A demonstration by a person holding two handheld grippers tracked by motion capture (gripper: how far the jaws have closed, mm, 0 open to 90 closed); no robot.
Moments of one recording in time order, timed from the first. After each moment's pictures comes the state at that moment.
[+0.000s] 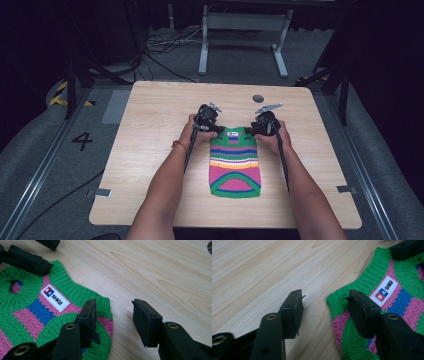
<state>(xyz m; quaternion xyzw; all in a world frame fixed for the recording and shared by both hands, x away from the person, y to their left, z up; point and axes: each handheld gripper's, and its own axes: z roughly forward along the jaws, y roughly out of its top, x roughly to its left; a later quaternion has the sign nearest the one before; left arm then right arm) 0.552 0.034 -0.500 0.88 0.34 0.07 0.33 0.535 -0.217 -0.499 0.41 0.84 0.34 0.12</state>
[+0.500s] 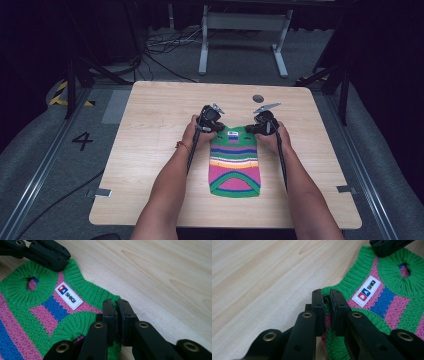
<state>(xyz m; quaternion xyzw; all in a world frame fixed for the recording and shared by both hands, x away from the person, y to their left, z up) 0.548 0.027 -0.496 0.89 0.31 0.08 0.33 0.534 -0.211 -0.492 0.40 0.85 0.34 0.10</state>
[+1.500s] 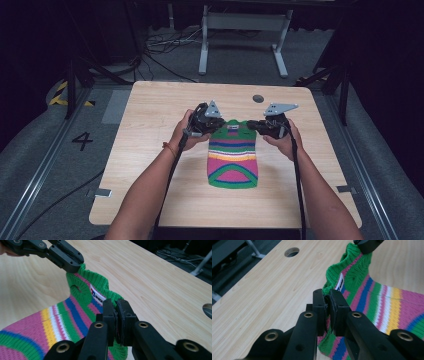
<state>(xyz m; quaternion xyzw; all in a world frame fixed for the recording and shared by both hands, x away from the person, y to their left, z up) 0.484 0.051 -0.422 0.89 0.17 0.16 0.38 0.479 -0.219 -0.428 0.28 0.84 0.44 0.14</state>
